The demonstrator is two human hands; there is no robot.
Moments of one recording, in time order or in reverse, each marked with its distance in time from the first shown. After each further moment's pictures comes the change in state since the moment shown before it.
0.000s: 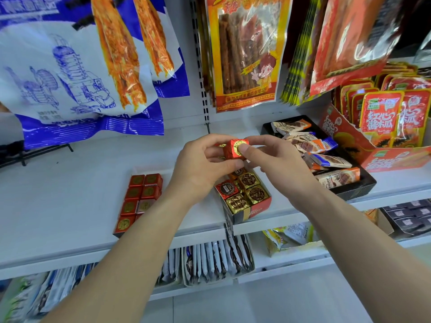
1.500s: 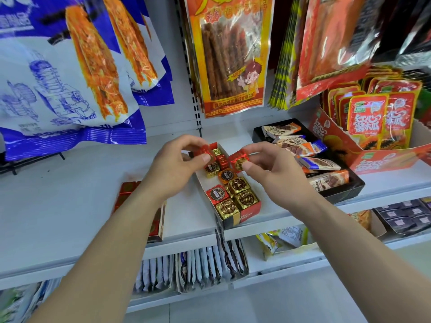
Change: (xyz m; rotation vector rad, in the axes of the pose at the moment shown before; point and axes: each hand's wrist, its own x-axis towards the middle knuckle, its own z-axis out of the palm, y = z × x) left_hand 0.016 -0.006 -0.021 0.272 0.019 -0.051; right_hand 0.000 0.021 -0.017 -0.043 -0.031 -0.102
